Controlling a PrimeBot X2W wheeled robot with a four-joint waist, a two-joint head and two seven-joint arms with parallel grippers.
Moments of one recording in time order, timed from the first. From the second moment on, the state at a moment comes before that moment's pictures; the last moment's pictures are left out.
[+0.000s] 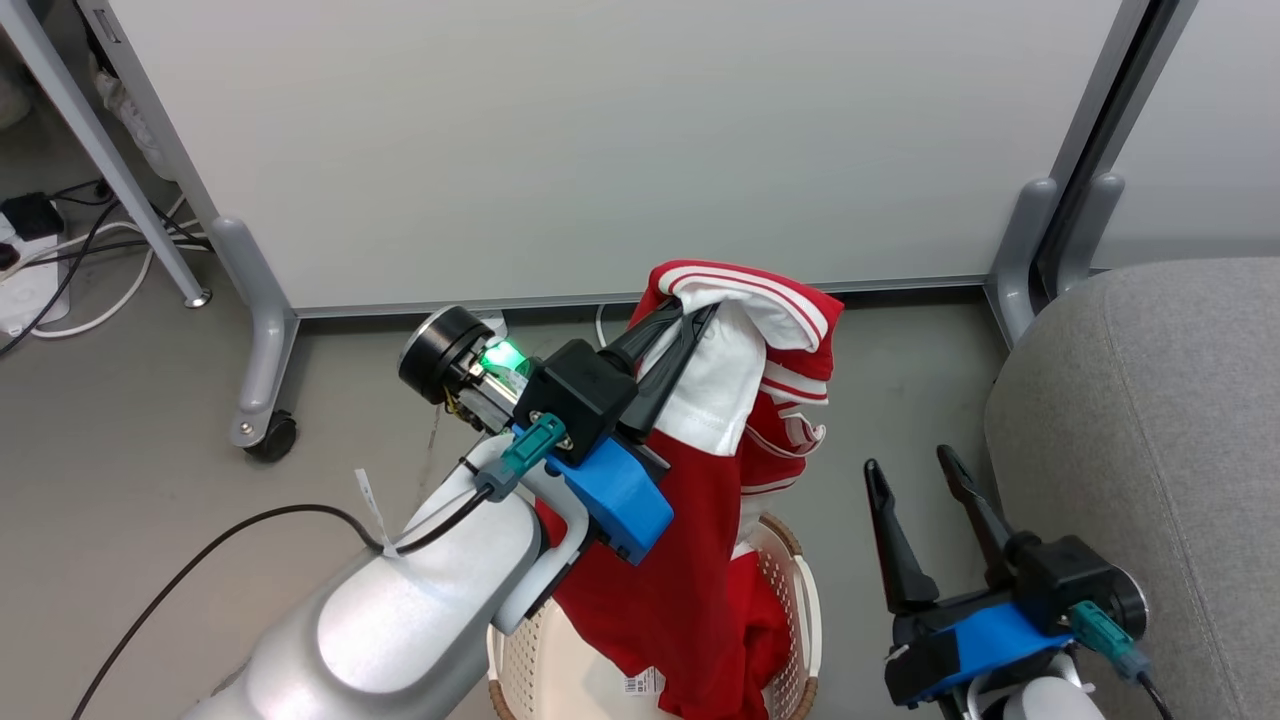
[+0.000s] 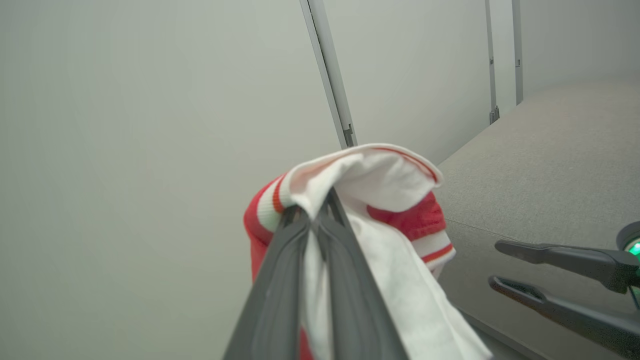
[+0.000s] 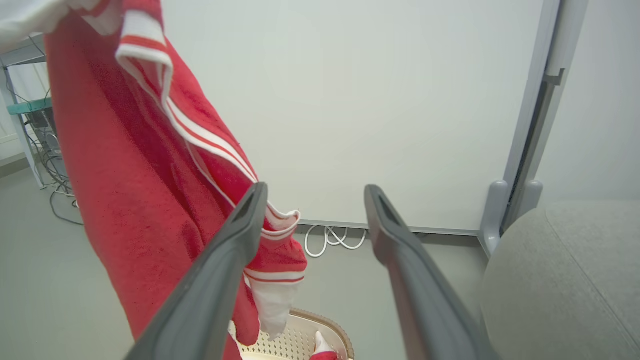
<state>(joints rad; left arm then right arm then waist) -0.79 0.25 -0.95 0.26 -0.47 0.13 -0.14 -0.14 -0.05 0.12 0.30 0.08 0.13 -0.26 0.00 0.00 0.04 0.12</state>
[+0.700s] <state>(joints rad) -0.81 0.24 -0.96 0.27 -0.47 0.13 -0.16 -0.40 -0.08 0.35 0.36 0.08 0.13 -0.26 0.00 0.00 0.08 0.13</state>
